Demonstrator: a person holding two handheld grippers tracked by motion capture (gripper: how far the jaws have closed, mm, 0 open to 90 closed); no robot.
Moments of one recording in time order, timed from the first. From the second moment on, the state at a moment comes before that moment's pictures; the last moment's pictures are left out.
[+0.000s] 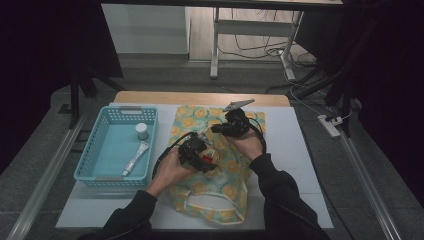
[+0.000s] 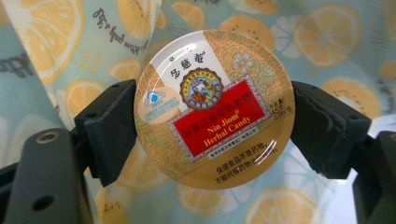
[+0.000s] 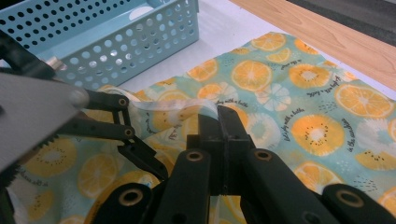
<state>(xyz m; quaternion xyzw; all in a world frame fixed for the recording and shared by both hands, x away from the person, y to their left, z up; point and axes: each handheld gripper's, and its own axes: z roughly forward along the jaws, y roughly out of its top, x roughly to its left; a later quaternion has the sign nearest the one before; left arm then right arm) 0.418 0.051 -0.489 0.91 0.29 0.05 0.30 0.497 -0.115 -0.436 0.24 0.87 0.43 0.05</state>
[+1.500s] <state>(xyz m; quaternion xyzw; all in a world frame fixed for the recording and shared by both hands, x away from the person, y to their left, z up) 0.408 0.069 -0.478 0.86 0.32 0.05 0.38 0.498 -0.121 -0.448 0.24 0.87 0.43 0.04</state>
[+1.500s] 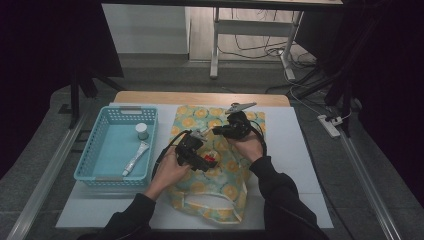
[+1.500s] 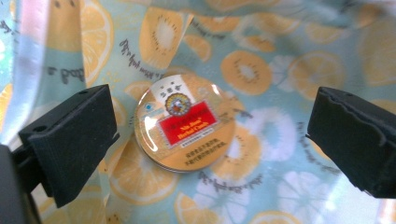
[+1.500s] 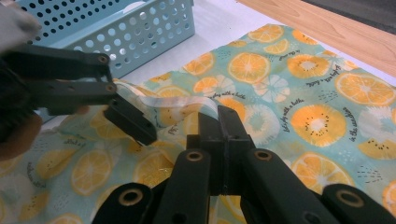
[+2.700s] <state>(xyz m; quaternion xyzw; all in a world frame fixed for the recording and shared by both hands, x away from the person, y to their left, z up) 0.375 0.160 -0.436 0.84 0.37 0.09 0.40 0.481 -0.123 -0.436 0.22 0.86 0.45 0.03</state>
